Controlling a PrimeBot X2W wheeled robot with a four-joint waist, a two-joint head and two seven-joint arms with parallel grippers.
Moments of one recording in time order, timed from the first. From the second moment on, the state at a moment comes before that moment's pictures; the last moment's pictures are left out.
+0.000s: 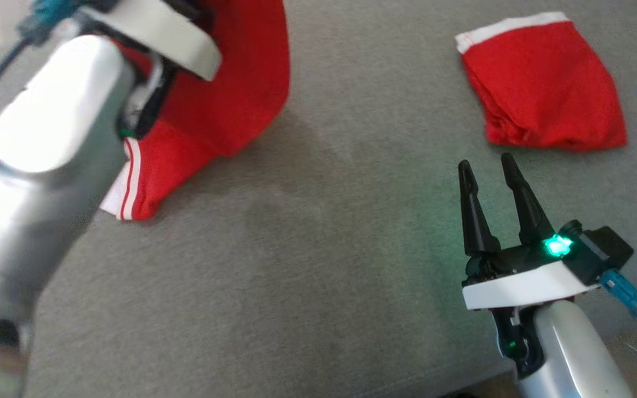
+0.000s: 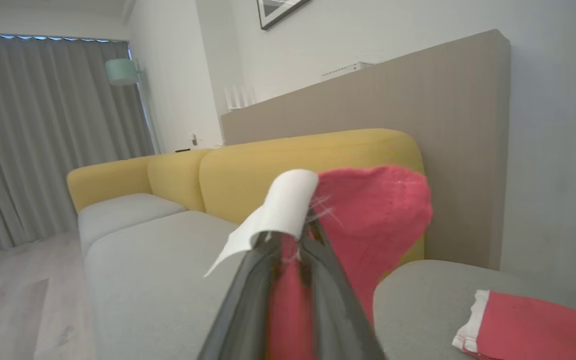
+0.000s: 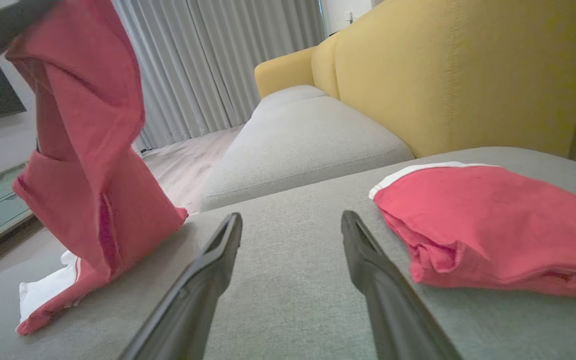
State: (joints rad) left arm -1.16 0.39 -0.87 0.42 -0.68 0.03 -0.15; right arm -0.16 -0.05 0.20 0.14 0.30 0.13 -0.25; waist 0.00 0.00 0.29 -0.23
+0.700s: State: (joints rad) left arm -1.08 0.41 -0.80 0.58 -0.68 0.01 -0.26; right arm -0.17 -0.05 0.14 0.13 0.26 0.13 -0.25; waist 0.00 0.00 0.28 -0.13
